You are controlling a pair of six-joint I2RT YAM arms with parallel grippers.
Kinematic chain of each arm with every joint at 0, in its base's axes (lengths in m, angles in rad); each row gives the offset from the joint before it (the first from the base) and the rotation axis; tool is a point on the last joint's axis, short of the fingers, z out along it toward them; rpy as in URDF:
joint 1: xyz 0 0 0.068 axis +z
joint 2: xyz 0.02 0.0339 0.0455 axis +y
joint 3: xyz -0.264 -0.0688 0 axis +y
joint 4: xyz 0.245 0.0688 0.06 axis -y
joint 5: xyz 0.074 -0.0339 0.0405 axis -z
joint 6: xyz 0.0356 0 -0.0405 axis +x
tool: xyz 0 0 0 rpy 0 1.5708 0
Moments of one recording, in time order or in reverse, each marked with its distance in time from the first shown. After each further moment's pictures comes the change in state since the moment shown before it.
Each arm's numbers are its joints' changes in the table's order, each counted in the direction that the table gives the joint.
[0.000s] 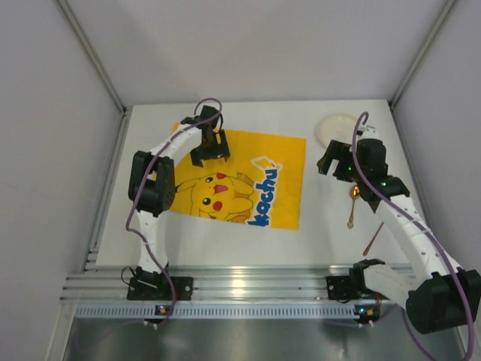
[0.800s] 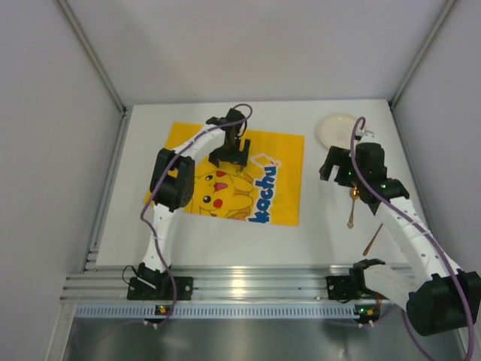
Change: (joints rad) left arm -0.145 0.219 -0.221 -0.117 -0.024 0.301; right arm 0.001 -0.008 0.026 -0.051 0.032 -0.031
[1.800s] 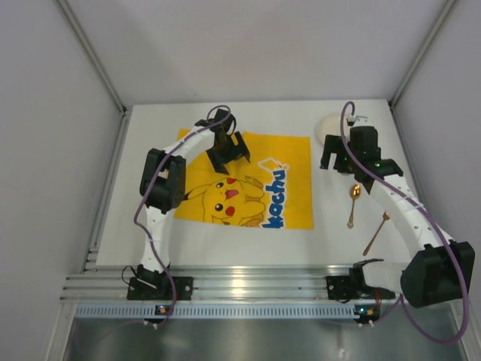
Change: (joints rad) left arm 0.074 -0.095 0.166 0.137 0.261 -0.524; right arm 0.000 0.182 -0.160 -0.028 0.054 -0.113
